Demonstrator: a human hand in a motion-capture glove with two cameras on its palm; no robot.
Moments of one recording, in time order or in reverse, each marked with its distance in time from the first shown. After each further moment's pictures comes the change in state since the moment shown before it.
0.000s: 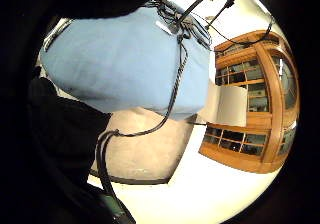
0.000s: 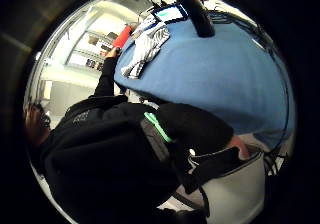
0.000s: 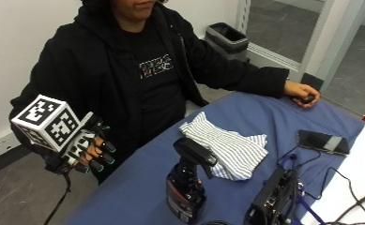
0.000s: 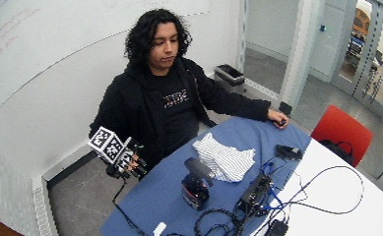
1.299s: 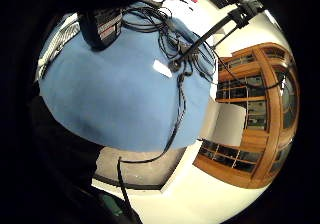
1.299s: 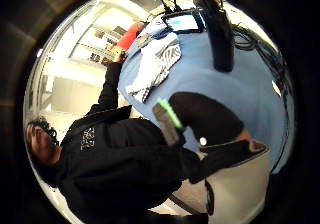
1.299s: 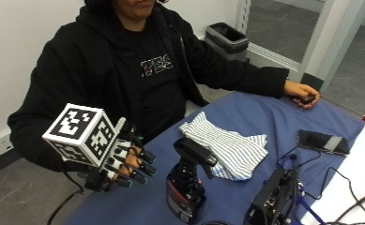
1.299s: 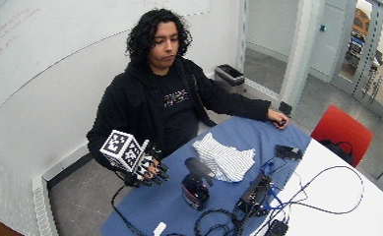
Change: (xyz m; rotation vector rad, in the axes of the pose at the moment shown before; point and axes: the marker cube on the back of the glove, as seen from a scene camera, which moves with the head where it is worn) arm 0.010 -0.125 -0.024 0.017 -0.052 -0.104
